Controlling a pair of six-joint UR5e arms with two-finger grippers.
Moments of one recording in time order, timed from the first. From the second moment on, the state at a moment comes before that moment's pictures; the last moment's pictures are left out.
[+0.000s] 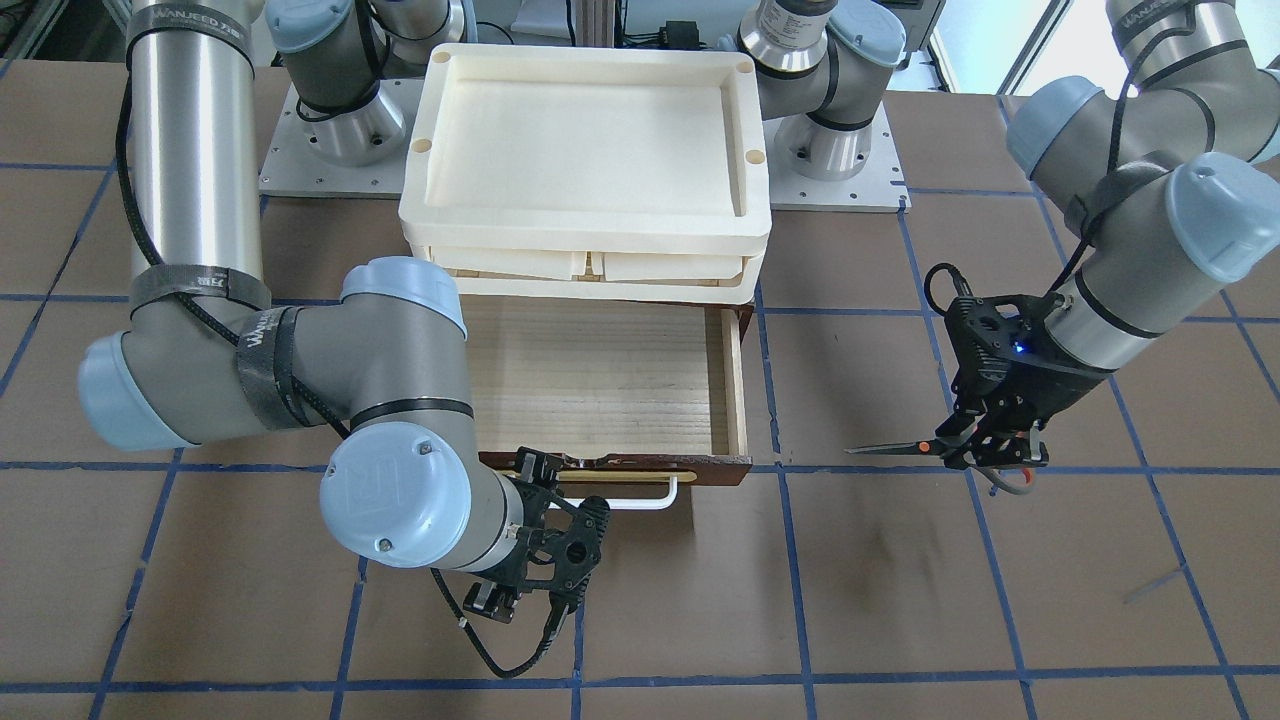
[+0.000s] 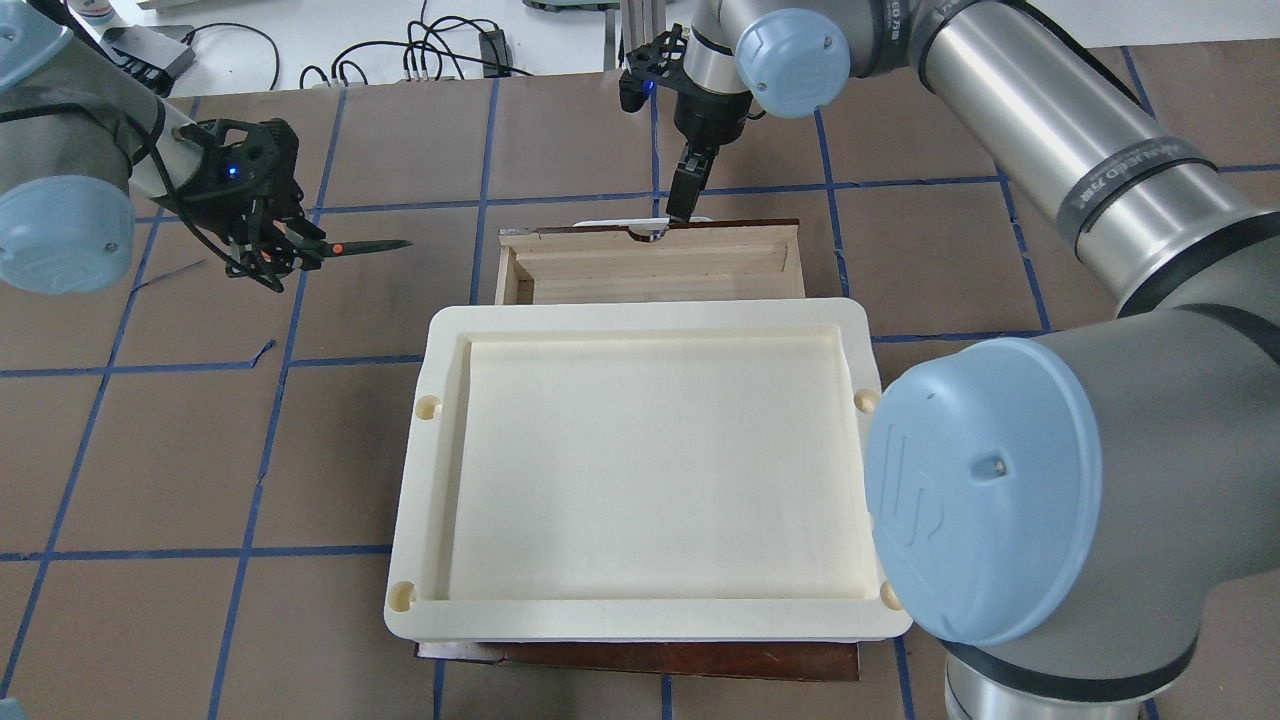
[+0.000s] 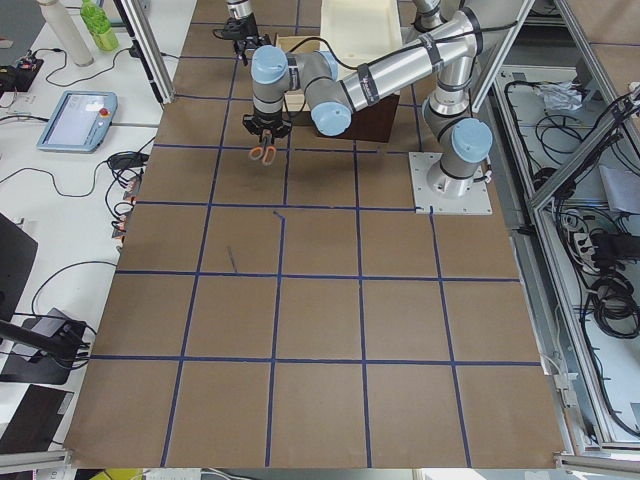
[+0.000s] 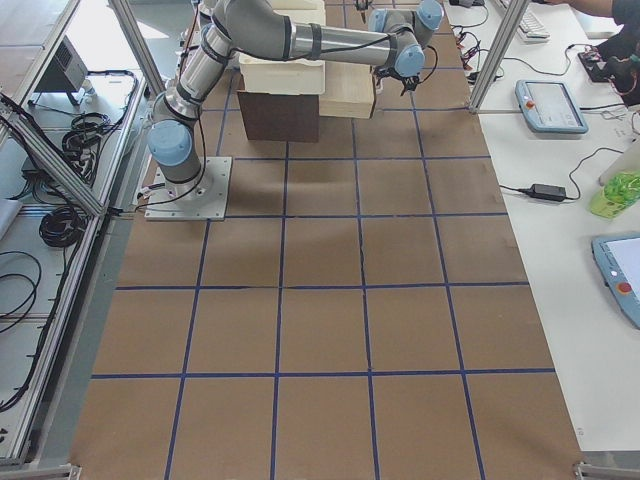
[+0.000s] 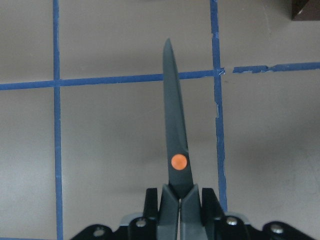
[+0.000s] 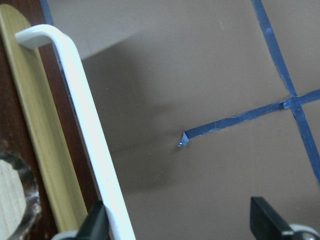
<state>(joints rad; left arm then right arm) -1.27 -1.78 -1.74 -1.12 1.36 1.91 1.77 -0.85 1.07 -1.67 -1.34 -1.06</state>
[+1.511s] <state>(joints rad) -1.47 -1.74 -1.63 -1.26 1.35 1.65 1.65 -1.08 1.14 -1.64 -1.34 -1.04</state>
